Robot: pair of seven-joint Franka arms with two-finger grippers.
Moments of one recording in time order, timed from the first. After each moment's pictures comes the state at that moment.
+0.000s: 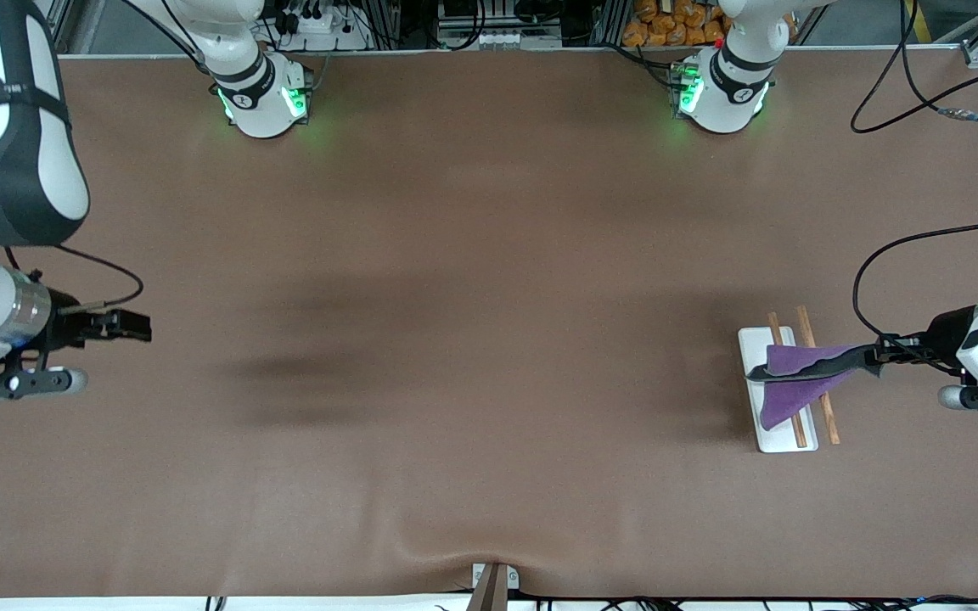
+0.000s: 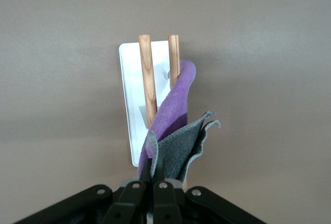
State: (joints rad) left arm 0.22 0.44 -0.11 -1.50 -0.15 1.84 0.21; right arm -0.18 0.33 0.24 -1.45 -0.12 1.62 -0.02
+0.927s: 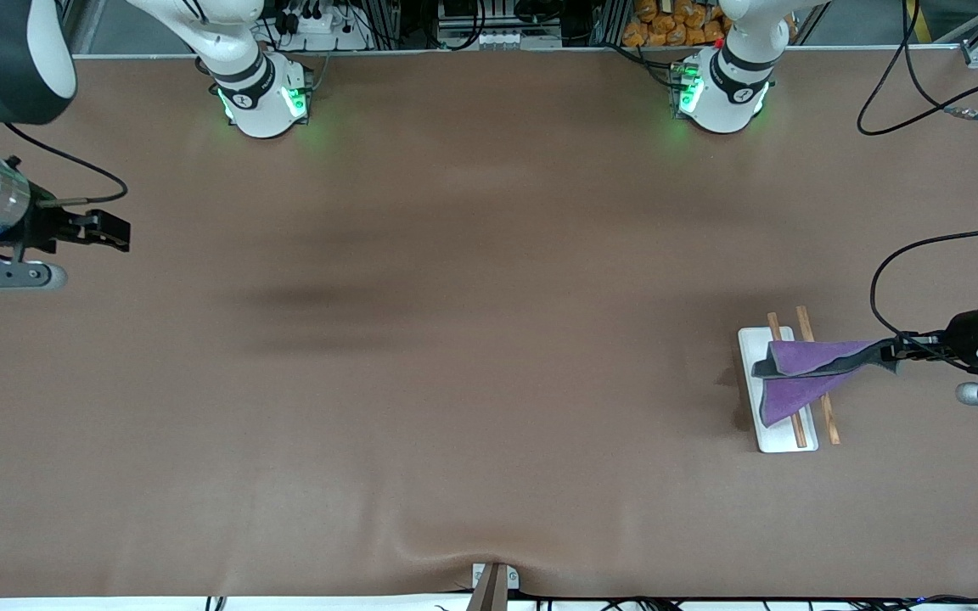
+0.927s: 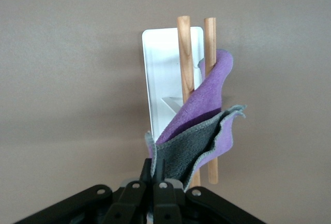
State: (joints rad) left arm 0.29 0.47 -0.11 -1.51 -0.15 1.84 0.29; right arm -0.21 0.04 0.24 -1.67 -0.12 1.55 -0.01
